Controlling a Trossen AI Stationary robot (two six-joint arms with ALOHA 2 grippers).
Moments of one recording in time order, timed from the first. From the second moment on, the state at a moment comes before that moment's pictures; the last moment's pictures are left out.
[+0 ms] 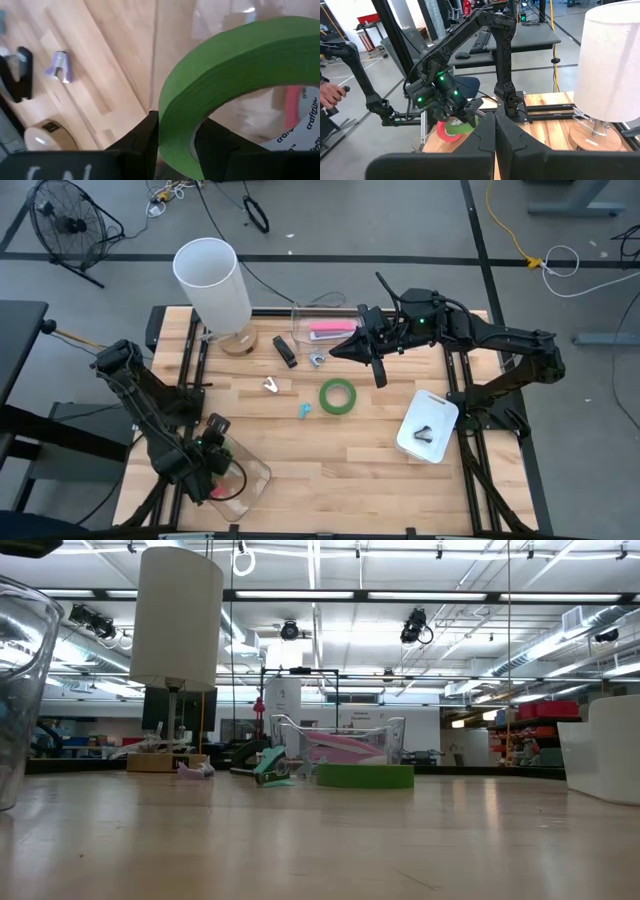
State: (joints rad) left arm -0.96 1.46 1.09 -1.33 -0.36 -0.46; right arm -0.08 1.40 1.59 -0.39 -0.27 0.11
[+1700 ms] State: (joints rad) left arm -0.61 1.35 1.67 -1.44 -0.77 -0.30; right arm -0.08 1.40 1.59 -0.38 -0.28 0.09
